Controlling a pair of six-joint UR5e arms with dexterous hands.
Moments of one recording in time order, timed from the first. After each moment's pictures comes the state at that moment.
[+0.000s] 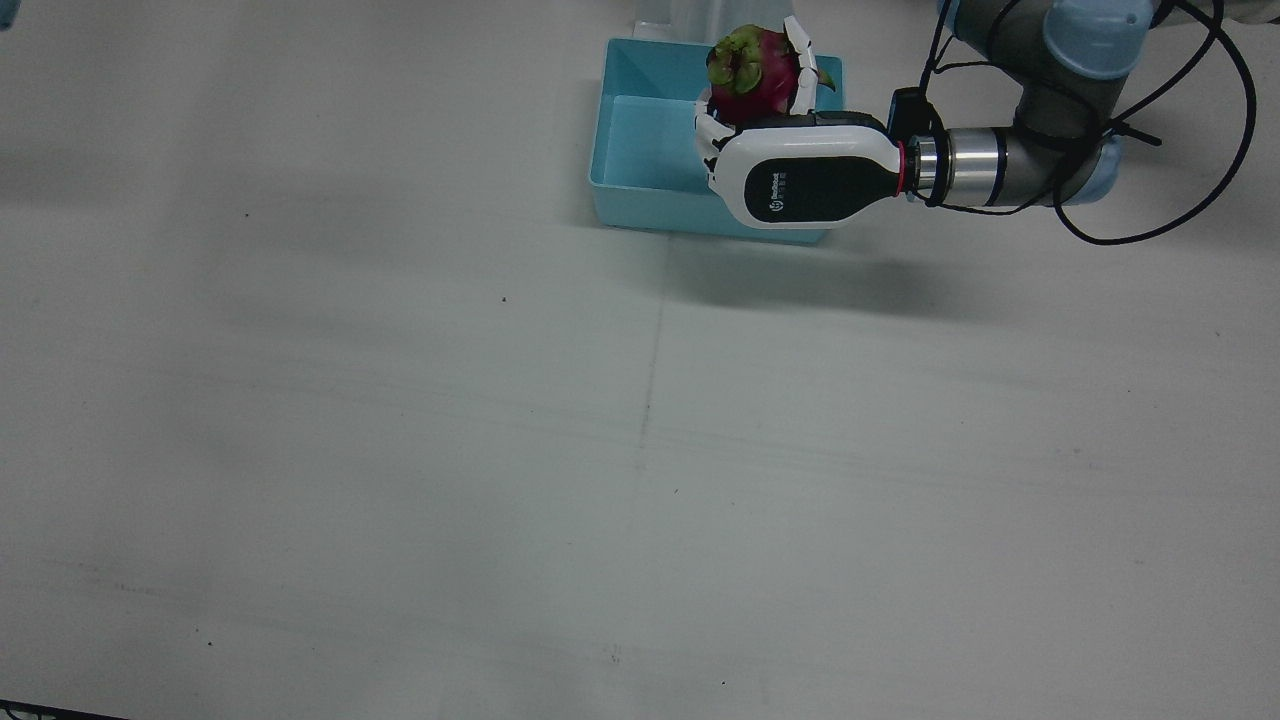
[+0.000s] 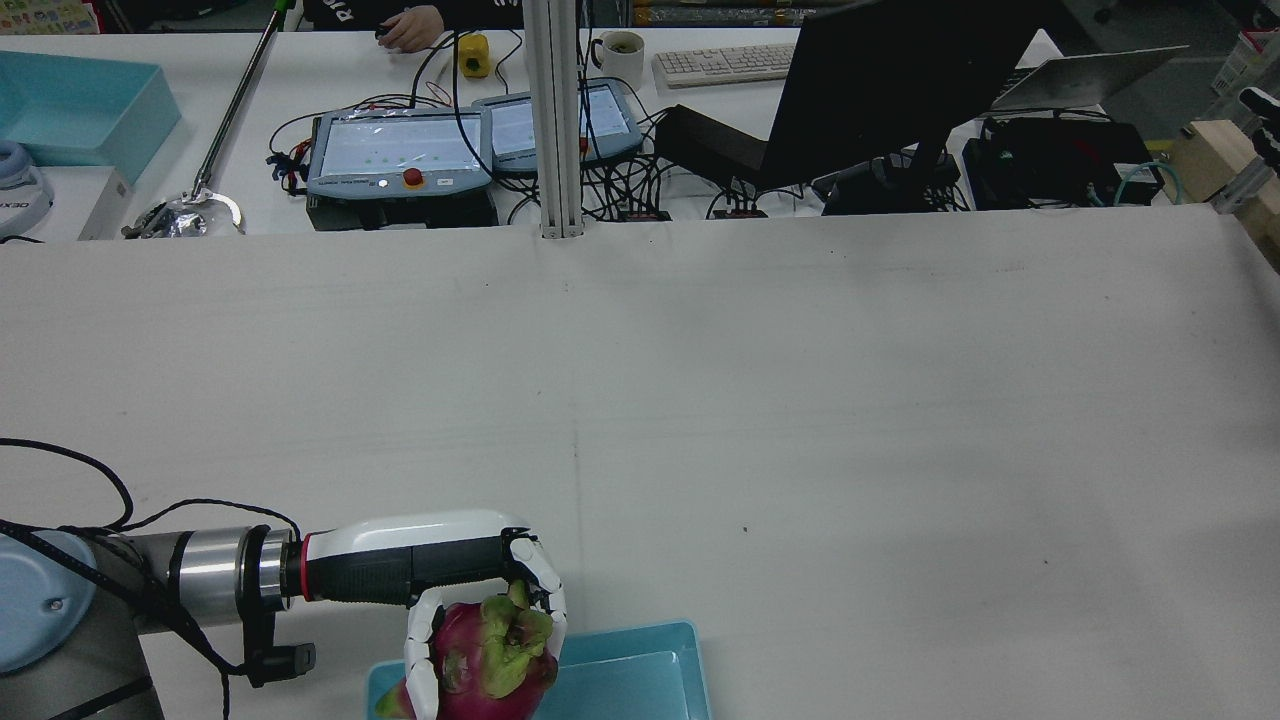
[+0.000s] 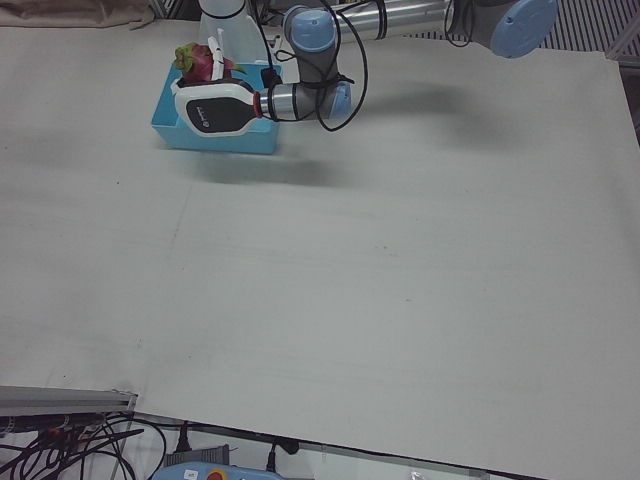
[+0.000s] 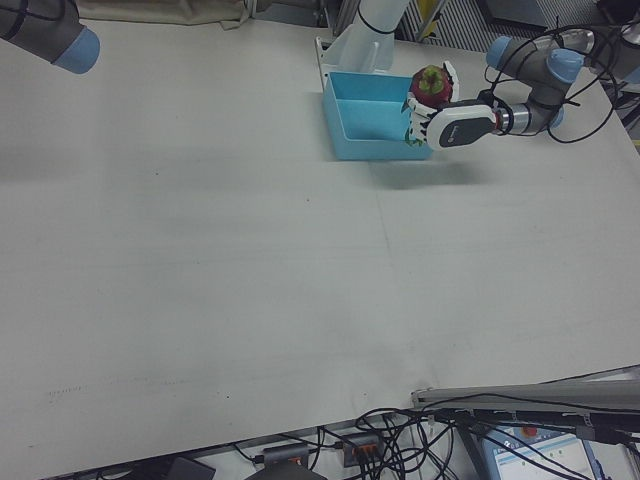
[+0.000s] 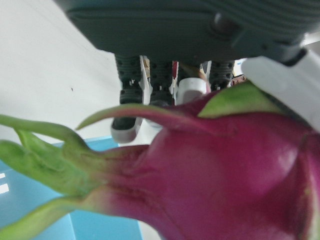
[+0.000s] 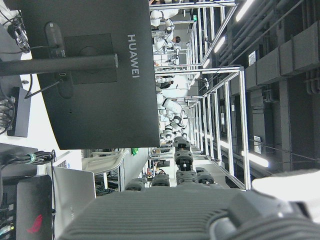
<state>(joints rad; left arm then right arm) -0.55 -1.93 -1.95 0.05 1.90 0.71 1.44 -1.54 1.61 -3.20 -1.45 0.08</state>
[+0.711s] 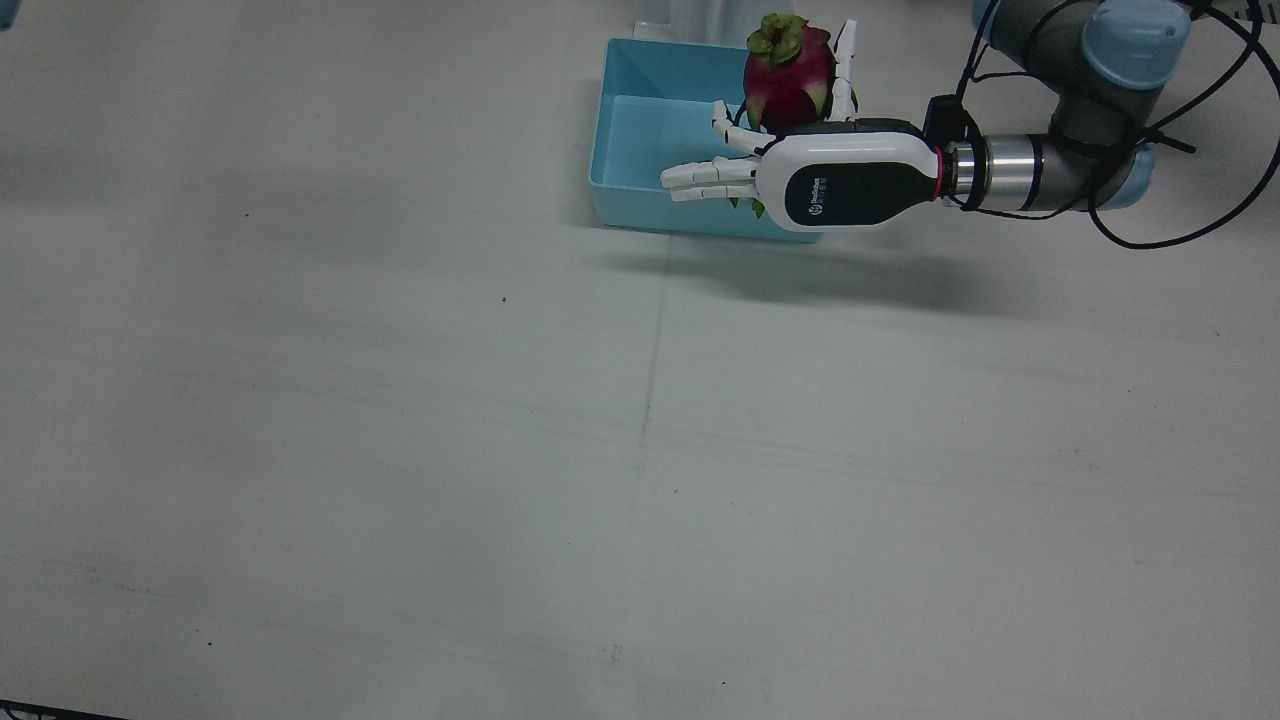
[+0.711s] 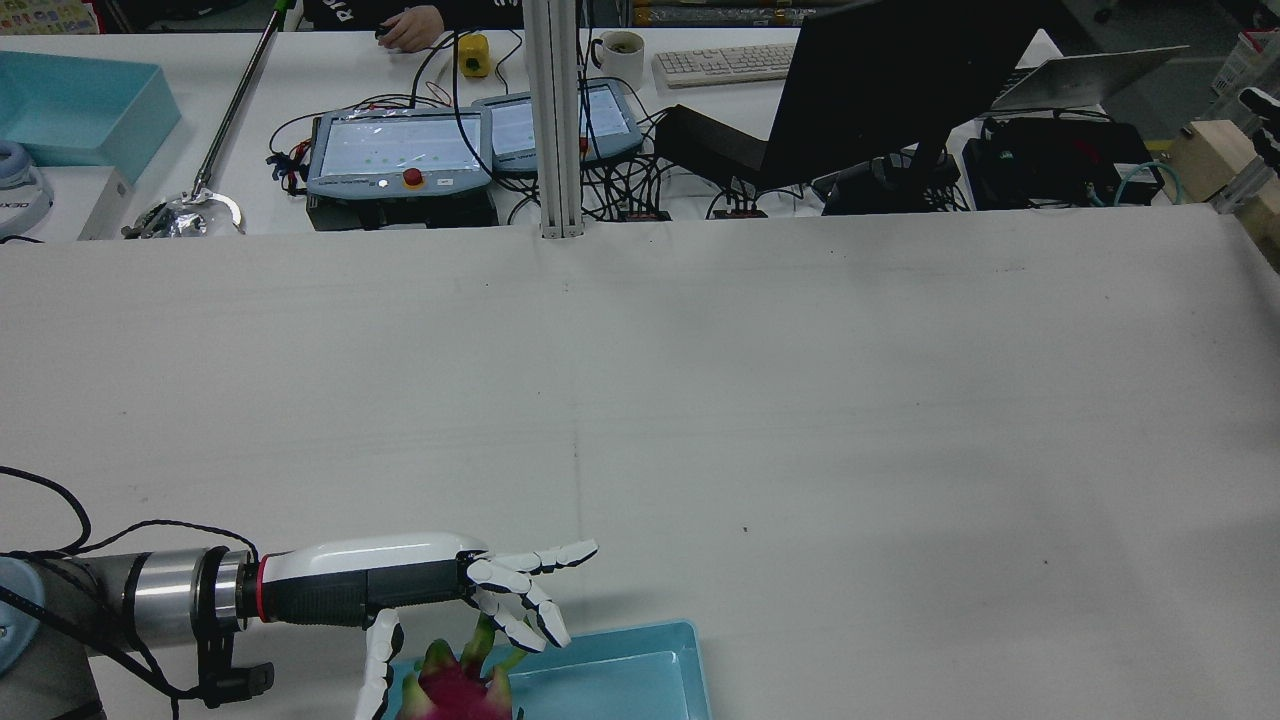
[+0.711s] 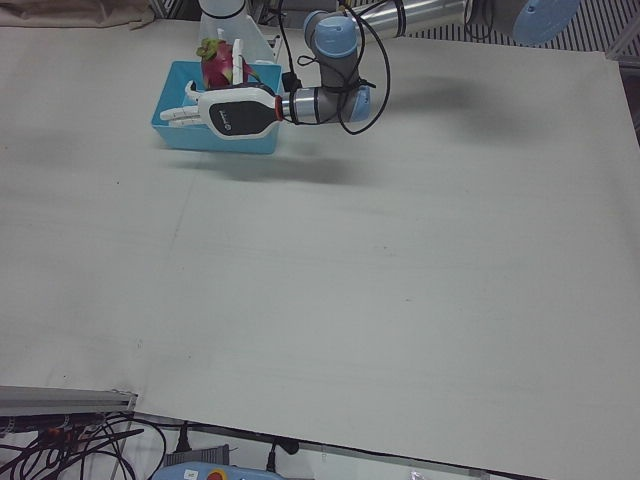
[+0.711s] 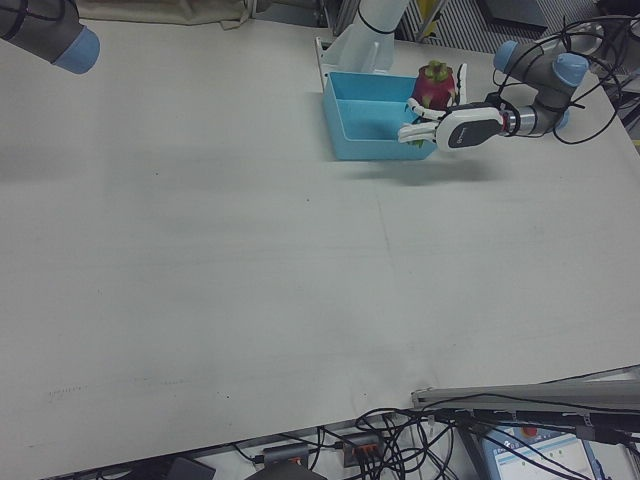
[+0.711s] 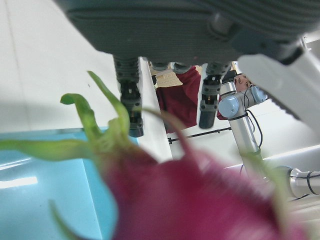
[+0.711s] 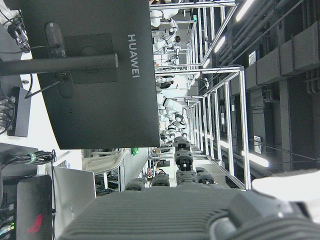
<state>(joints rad) -0.54 -1.83 -1.96 -0.03 1.91 0.72 1.44 -1.54 1.60 -3.20 -1.45 0.08</state>
